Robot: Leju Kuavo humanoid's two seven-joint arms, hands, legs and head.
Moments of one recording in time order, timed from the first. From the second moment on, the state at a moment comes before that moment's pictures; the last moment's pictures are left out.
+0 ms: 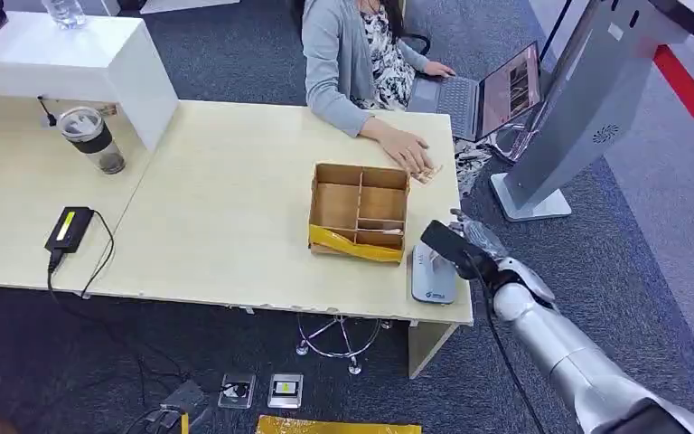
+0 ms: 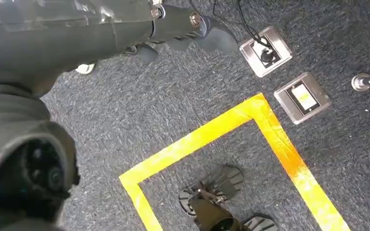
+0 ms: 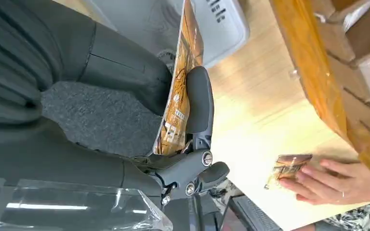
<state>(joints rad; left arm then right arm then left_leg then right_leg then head) -0.17 0.27 -0.63 -0.42 0.08 0.06 -0.03 -0.70 -0.25 0.58 -0.63 0.56 -0.08 -0.16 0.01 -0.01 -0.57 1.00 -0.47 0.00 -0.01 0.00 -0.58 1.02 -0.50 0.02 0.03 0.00</state>
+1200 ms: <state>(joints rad) -0.16 0.28 -0.63 -0.43 0.08 0.05 -0.01 -0.74 -0.29 0.55 -0.52 0.58 -0.14 -0.15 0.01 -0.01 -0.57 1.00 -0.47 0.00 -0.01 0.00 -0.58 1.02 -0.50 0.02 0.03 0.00</state>
